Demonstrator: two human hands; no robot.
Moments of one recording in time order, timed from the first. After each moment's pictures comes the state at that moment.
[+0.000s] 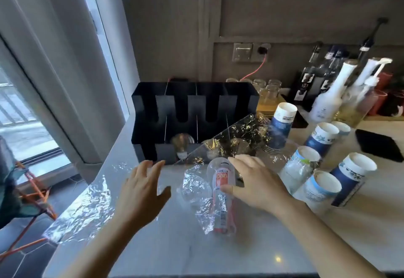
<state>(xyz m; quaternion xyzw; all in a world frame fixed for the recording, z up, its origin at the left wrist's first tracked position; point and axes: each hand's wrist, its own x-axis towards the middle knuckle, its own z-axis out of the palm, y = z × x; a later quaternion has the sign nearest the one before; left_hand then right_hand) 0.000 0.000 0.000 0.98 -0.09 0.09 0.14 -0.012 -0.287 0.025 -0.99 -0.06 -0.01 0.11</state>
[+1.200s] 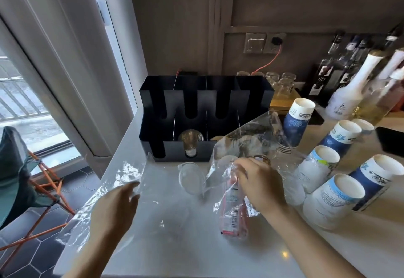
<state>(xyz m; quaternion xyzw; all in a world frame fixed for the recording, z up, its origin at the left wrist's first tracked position) -0.004 0.058 -0.026 0.98 0.07 0.08 0.16 0.003 -0.265 -0.001 -0.95 -0.03 -0.24 0.19</state>
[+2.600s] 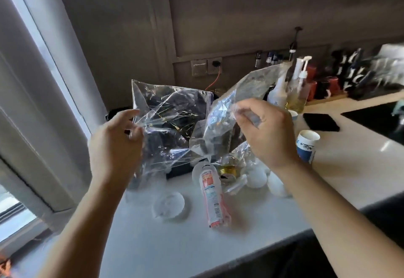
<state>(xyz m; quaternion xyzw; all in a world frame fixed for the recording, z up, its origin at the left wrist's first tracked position) 0.008 -0.014 0.159 0.86 -0.11 0.30 0.41 -0.075 -0.267 0.158 -0.82 -0.06 -0.51 0.26</state>
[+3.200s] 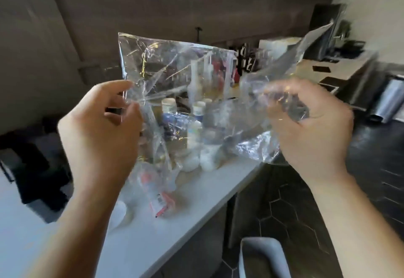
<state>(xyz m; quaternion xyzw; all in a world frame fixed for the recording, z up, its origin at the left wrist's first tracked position) -0.082 -0.088 0.197 0.71 -0.30 0.21 0.60 -0.273 -0.276 0.194 -0.76 0.09 -0.62 0.15</state>
